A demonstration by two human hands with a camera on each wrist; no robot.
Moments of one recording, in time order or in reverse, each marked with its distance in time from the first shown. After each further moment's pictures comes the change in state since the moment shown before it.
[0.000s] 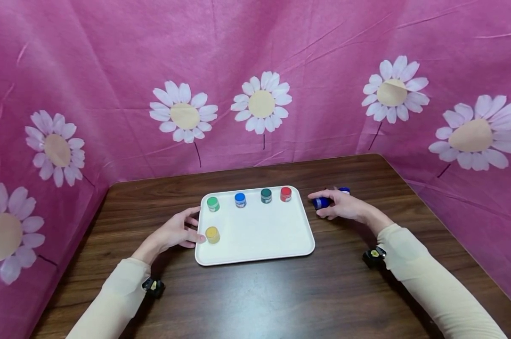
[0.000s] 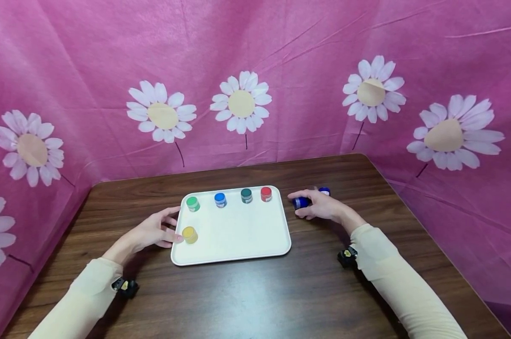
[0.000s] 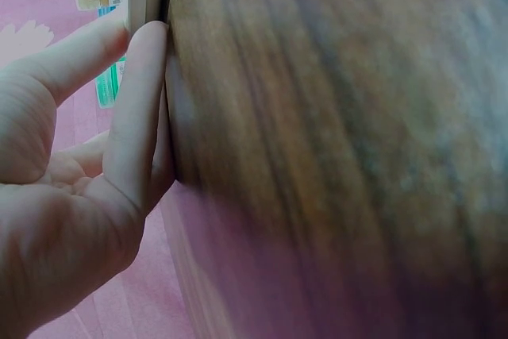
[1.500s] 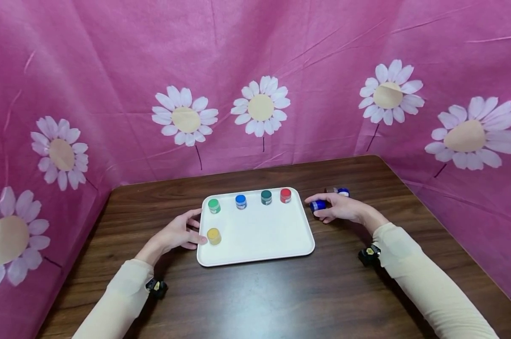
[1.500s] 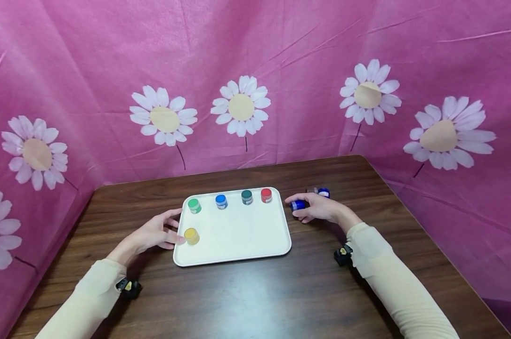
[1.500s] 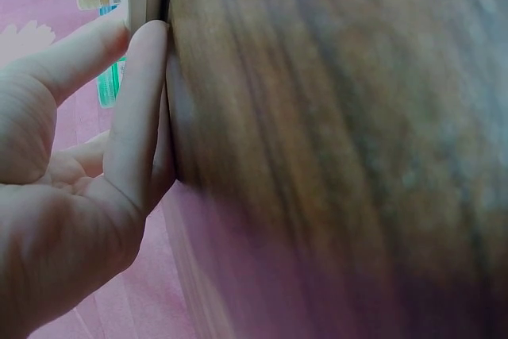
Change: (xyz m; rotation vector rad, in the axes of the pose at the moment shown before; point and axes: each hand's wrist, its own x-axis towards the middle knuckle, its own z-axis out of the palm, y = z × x) left_hand -0.001 -0.002 0.002 0.015 0.009 0.012; right_hand 0.004 0.002 0.003 0.061 -0.054 0.058
